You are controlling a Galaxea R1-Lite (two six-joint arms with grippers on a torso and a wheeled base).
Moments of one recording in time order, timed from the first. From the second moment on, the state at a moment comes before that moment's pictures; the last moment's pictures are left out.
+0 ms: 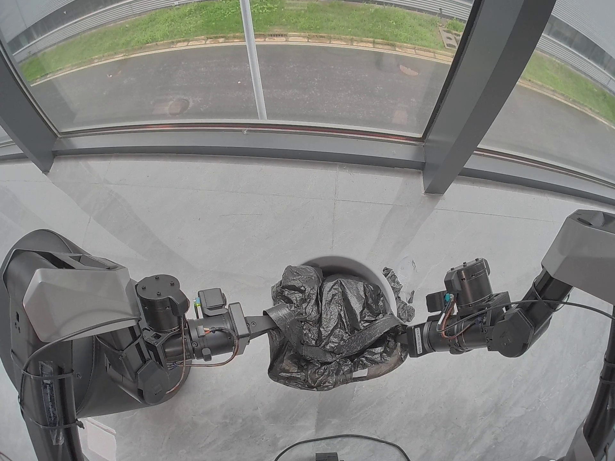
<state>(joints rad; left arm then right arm) -0.35 2.29 -0.57 -1.55 -0.80 -1.01 0.40 2.13 -0.73 -0.62 0.23 0.20</state>
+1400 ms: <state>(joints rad) -0.37 2.29 -0.59 -1.55 -0.71 -1.08 0.67 2.08 -0.84 -0.74 -0.01 0.10</state>
